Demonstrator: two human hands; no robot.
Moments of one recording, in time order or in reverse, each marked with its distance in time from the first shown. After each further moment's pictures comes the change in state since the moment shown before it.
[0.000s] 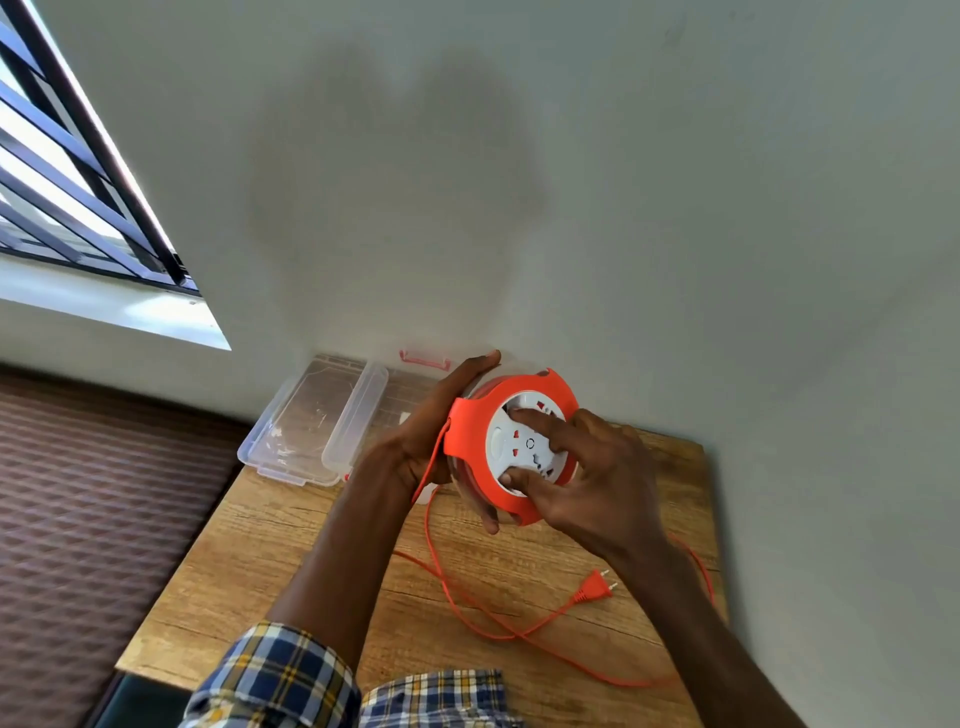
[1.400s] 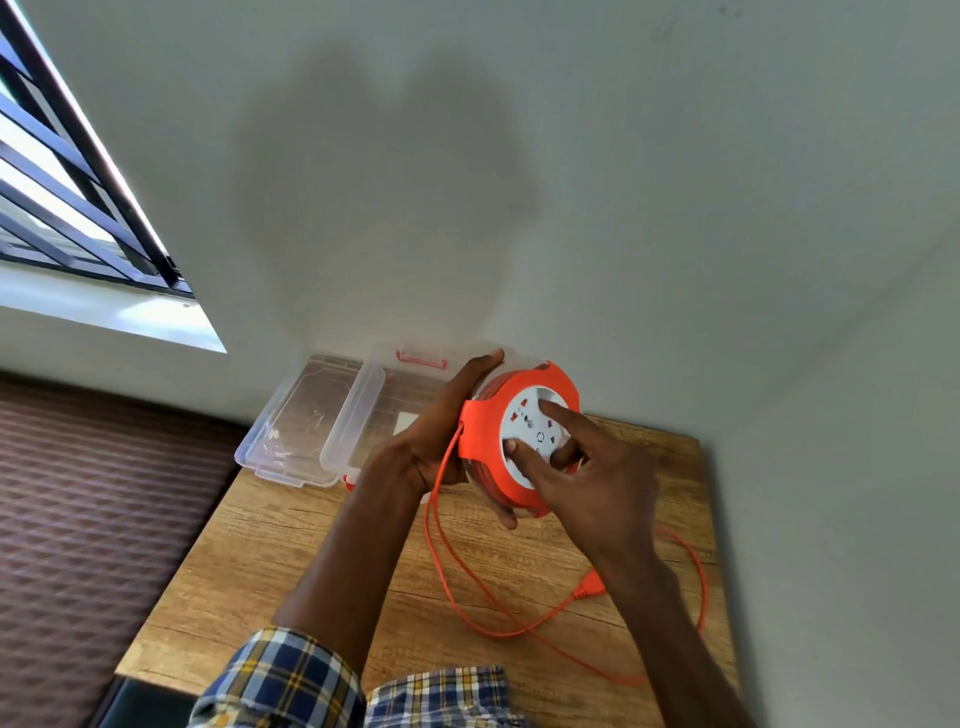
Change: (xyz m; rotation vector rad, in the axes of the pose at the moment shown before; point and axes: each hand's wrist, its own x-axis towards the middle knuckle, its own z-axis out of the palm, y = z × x) left_hand 0.013 -0.013 0.000 -0.159 -0.214 0.004; right_hand -0.004 -0.009 0.008 0.182 0.144 0.341
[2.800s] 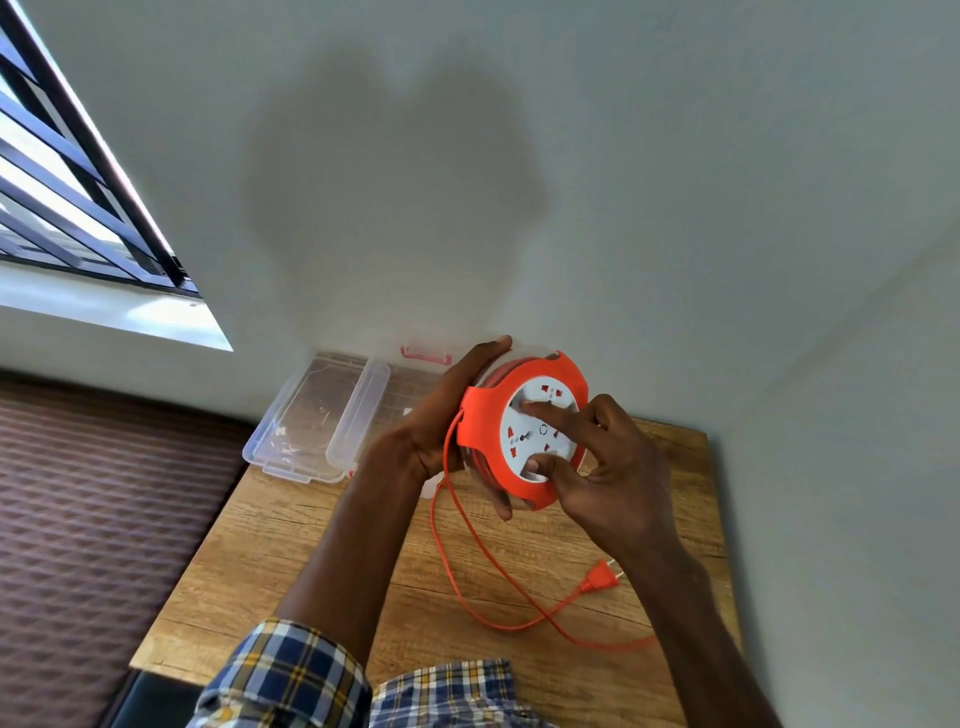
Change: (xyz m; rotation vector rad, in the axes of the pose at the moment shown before) left_hand -0.009 0.012 0.011 0.072 0.039 0.031; right_hand 0.001 0.018 -0.006 -0.015 -0.133 -0.223
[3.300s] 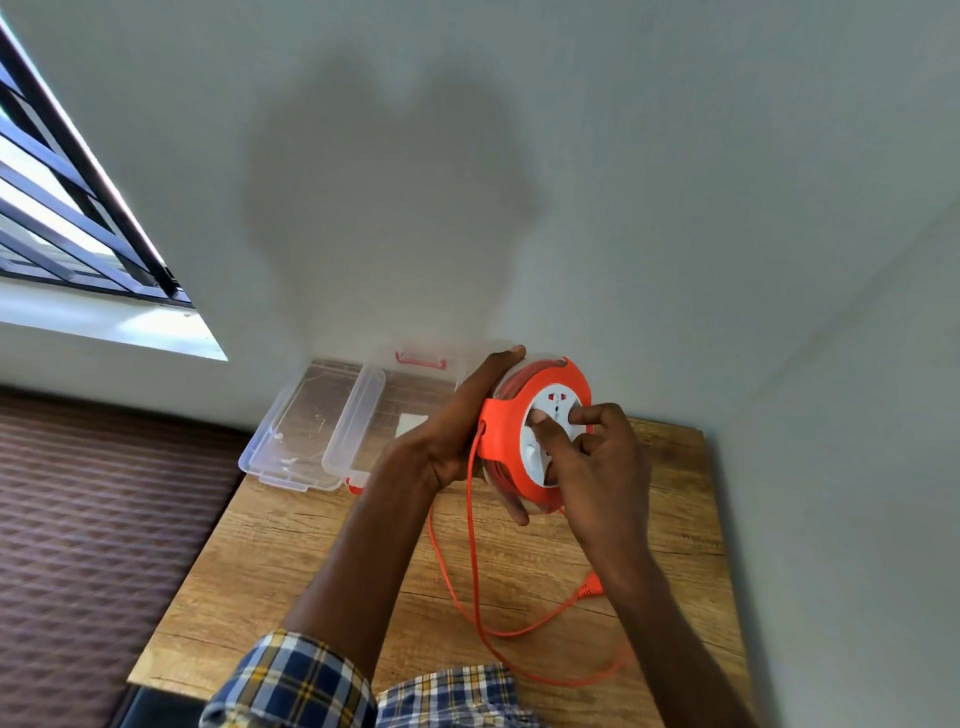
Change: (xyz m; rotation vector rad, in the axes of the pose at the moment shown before) left_hand 0.005 -0.006 0.021 0.100 0.055 0.014; right_hand 0.005 -0.027 0.013 0.327 0.209 0.559
